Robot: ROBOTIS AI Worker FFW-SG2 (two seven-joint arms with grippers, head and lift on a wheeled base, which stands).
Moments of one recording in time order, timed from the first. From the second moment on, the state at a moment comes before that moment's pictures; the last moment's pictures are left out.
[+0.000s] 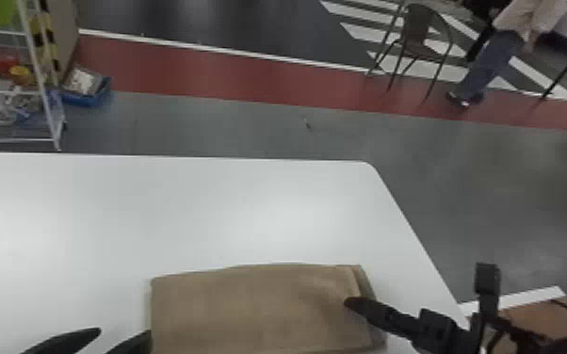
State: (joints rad) left arm 0.50 0.01 0.06 -2.42 0.38 1.17 -0.44; right arm 0.26 -0.03 -0.75 -2.18 -0.30 1.55 0.83
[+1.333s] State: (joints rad) left arm 0.54 0.01 0.06 -2.46 0.38 1.19 -0.44; right arm 0.32 -0.08 -0.77 -2.22 -0.13 1.34 0.87
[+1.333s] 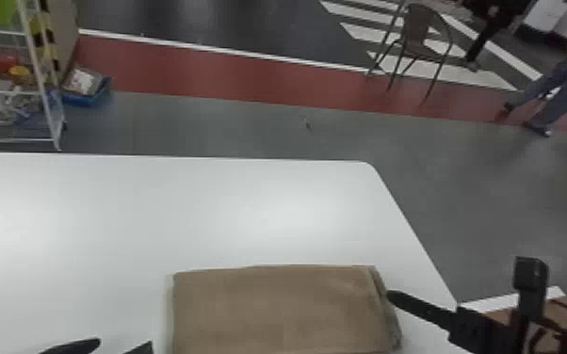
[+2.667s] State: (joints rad) left arm 0.49 0.02 0.07 -2.44 0.38 1.19 -0.44; right arm 0.25 -0.08 -0.68 -2.06 -0.14 1.35 0.89
